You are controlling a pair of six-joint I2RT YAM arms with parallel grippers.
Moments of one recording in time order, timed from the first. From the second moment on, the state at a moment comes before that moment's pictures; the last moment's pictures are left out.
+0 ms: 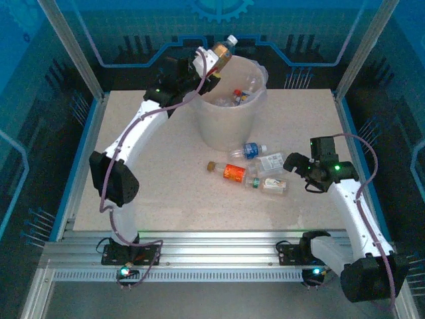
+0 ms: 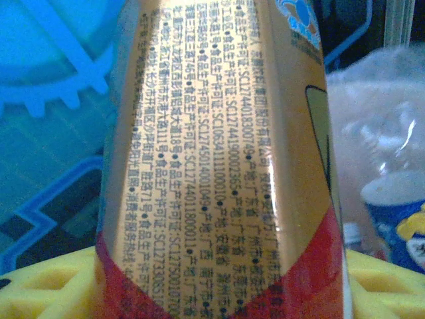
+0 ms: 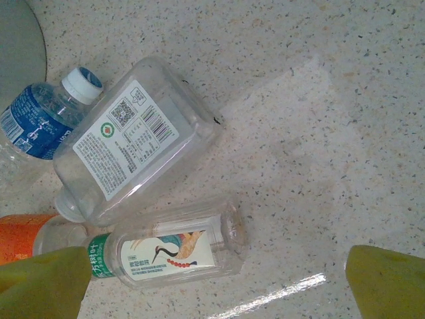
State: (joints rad) left arm -0.38 1.93 2.00 -0.36 0.09 0.42; right arm 0.05 1.00 0.90 -0.94 0.02 0.59
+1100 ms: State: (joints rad) left arm -0.37 2.18 2.22 -0.52 0.04 0.71; right arm 0.05 0.99 0.90 -0.95 0.02 0.60
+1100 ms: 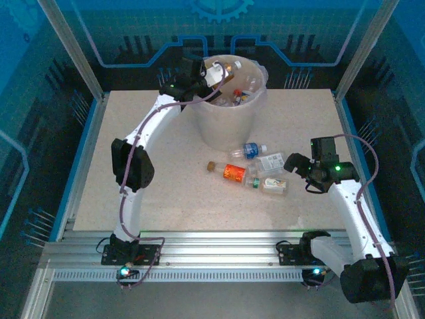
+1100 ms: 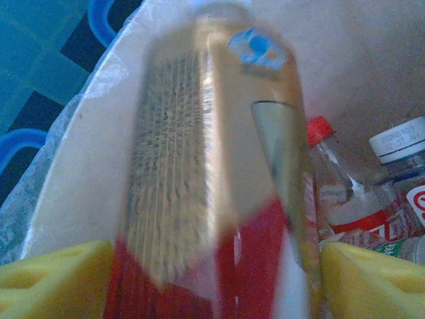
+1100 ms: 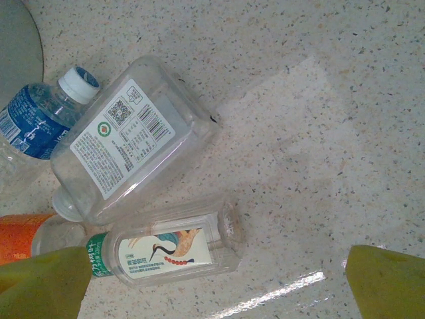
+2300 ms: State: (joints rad) left arm -0.46 1.54 1.59 -0.03 0.03 0.31; right arm 0.05 0.97 0.85 -0.93 -0.05 0.54
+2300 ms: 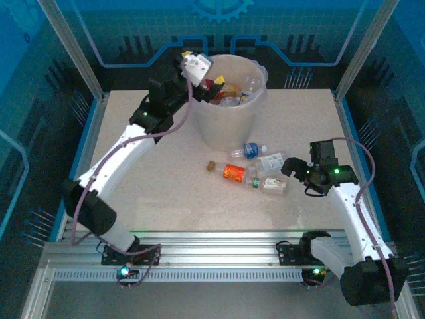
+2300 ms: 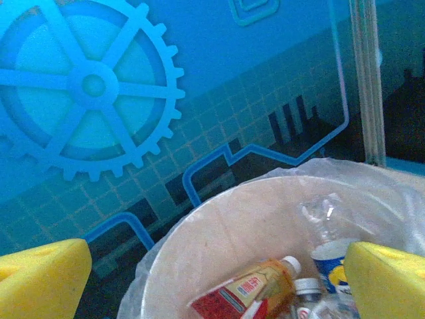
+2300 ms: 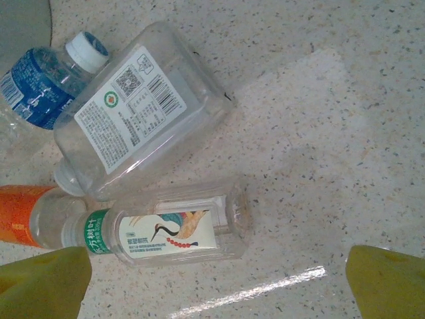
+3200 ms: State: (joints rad) left arm -0.78 1.16 0.74 0.09 -0.23 -0.17; right arm 0.07 1.27 0.82 -0.69 -0.29 0.40
